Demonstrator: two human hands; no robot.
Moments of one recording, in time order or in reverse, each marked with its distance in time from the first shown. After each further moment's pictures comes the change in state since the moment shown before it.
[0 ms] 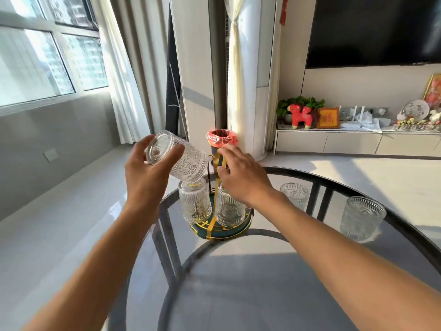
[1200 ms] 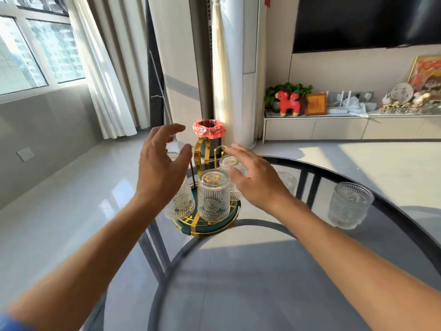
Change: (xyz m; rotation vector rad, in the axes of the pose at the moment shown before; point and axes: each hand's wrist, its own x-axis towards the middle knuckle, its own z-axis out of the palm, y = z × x) left_hand 0.001 -0.015 0.060 0.475 -0.190 0.404; right_hand -0.031 0.061 -0.005 0.235 0.081 0.062
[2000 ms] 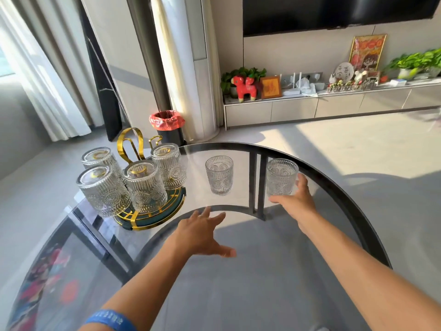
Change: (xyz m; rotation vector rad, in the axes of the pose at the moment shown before) left_hand -0.133 0.032 0.160 0.654 -1.228 0.070; right_hand -0.129 0.203 -0.068 0.223 0.304 0.922
